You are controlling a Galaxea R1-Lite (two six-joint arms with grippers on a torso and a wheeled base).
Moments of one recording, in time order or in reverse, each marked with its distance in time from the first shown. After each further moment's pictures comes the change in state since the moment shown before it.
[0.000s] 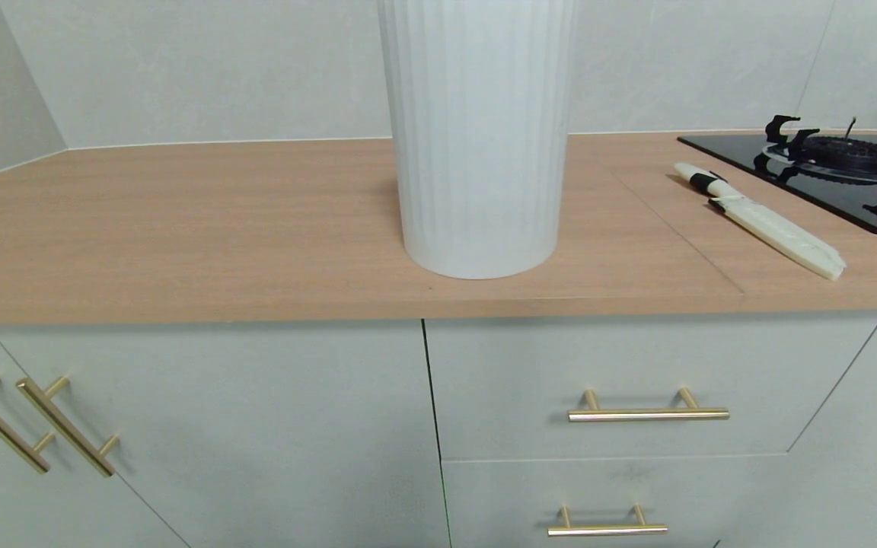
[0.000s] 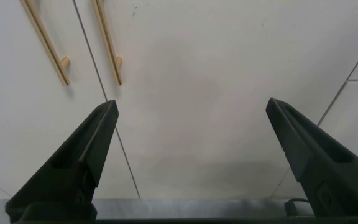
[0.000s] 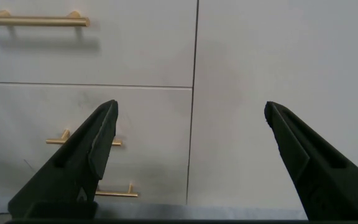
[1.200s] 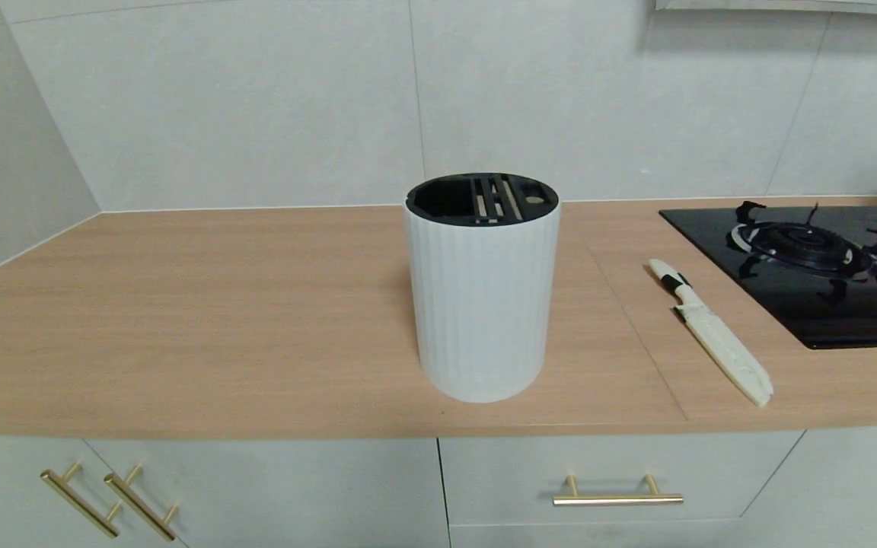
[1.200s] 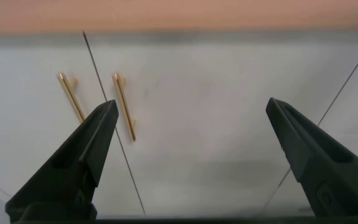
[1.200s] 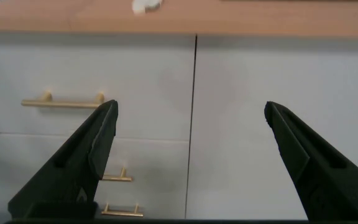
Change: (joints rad) left arm 0.000 0.000 0.000 0.000 0.000 0.000; right arm 0.000 0.000 0.000 0.000 0.000 0.000
